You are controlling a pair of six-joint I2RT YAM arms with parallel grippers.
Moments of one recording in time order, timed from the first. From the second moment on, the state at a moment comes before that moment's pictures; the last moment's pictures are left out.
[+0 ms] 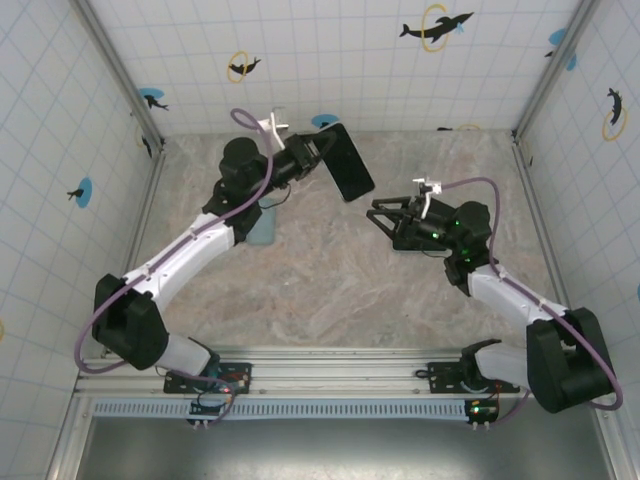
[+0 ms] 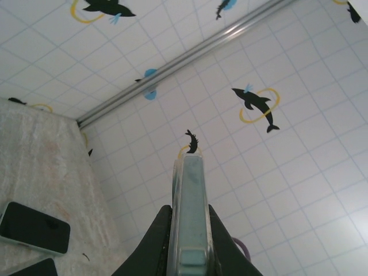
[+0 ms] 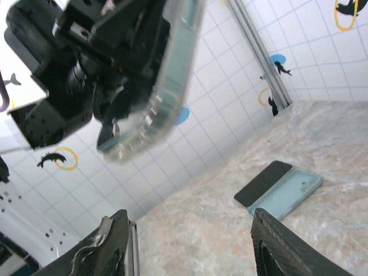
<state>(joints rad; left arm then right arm) -0.55 1.46 1.20 0.36 0.50 -1.07 0.34 1.21 0.55 0.79 -0.91 0.65</state>
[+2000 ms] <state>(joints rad) -0.48 1.49 1.26 0.31 1.01 -0.79 0.40 1.35 0.86 0.37 -1.30 0.15</state>
